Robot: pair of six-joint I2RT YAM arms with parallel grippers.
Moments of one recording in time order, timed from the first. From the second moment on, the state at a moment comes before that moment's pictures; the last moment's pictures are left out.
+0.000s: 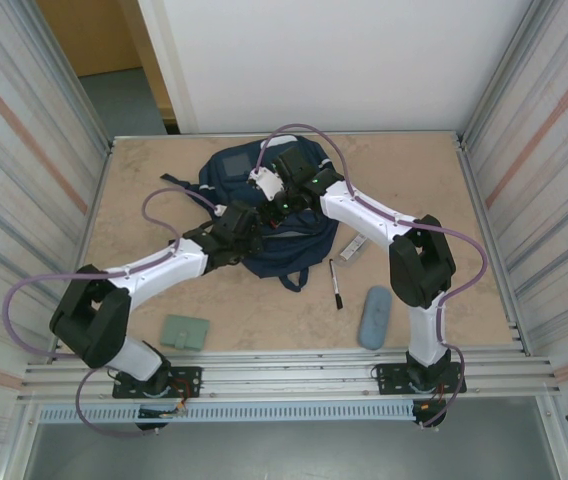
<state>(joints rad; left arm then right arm) -0.65 1.49 0.94 -0.33 -0.13 -0.83 0.69 1.98 1.69 -0.60 -0.33 -0.06</state>
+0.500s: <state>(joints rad) -0.44 1.27 0.78 -0.23 0.22 -0.83 0.70 1.98 1.69 -0.62 -0.31 -0.18</state>
